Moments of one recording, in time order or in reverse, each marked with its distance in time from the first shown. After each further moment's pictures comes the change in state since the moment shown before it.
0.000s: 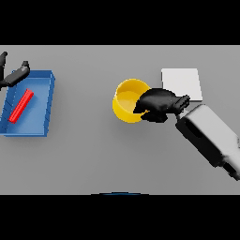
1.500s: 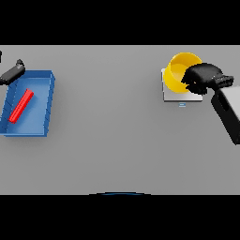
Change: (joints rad) left arm -0.006 0.019 0.012 -0.014 0.015 0.005 0.076; right arm -0.156 -0.117 -0.091 0.554 0.040 -0.241 -0.035
